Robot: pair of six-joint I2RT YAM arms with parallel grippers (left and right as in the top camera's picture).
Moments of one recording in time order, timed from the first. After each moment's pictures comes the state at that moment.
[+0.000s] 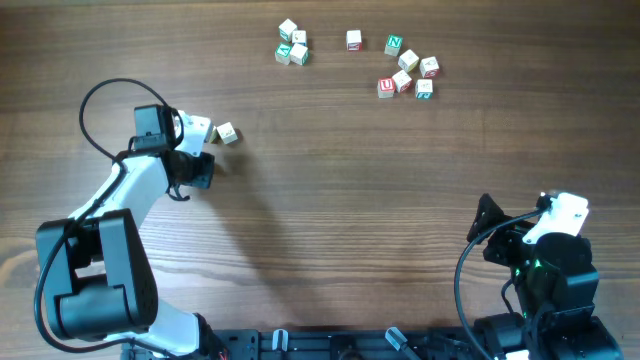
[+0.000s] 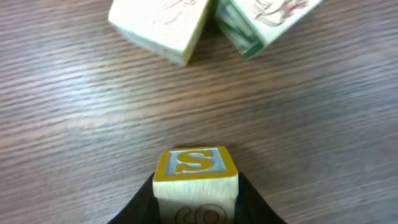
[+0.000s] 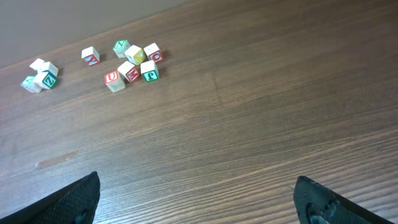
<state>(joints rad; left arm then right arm) 0.14 1.73 0.90 -0.39 0.15 0.34 0.17 0.39 0.65 -0.83 0.24 0.38</state>
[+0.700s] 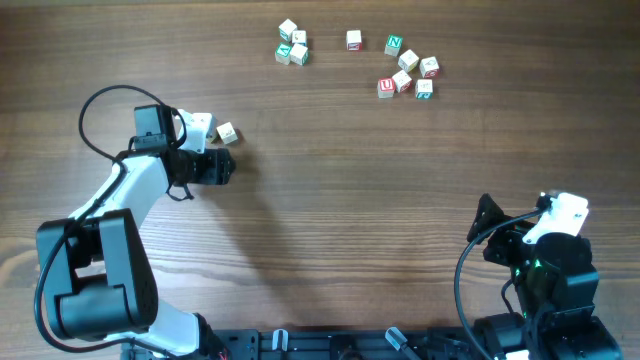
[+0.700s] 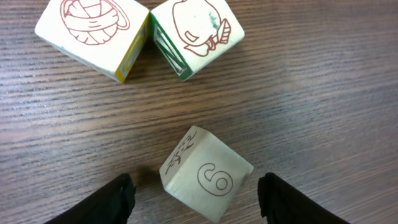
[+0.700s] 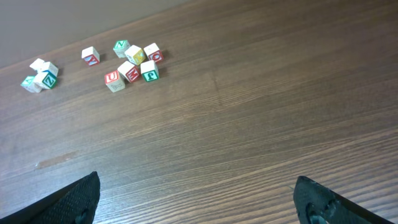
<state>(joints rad) 0.14 1.73 0.90 -0.39 0.34 0.19 0.17 0.39 0.65 -0.83 0.24 0.38</state>
